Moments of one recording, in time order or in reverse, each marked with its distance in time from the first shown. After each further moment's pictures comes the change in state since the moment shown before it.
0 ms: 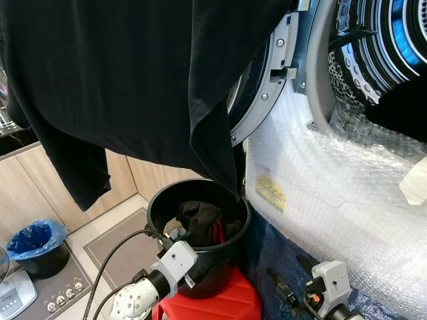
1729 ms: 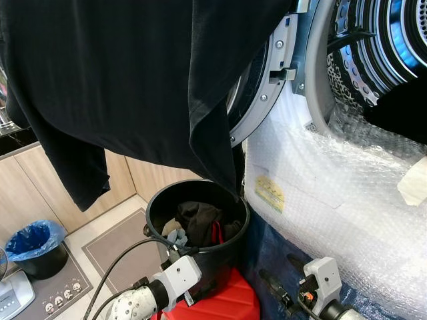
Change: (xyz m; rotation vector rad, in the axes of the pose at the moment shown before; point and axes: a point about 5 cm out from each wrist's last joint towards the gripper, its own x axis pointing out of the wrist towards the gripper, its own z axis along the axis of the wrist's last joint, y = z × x) left arm -0.006 -0.011 -0.007 0.081 0.053 -0.165; right arm 0.008 0.004 0.001 -0.008 0.042 0.092
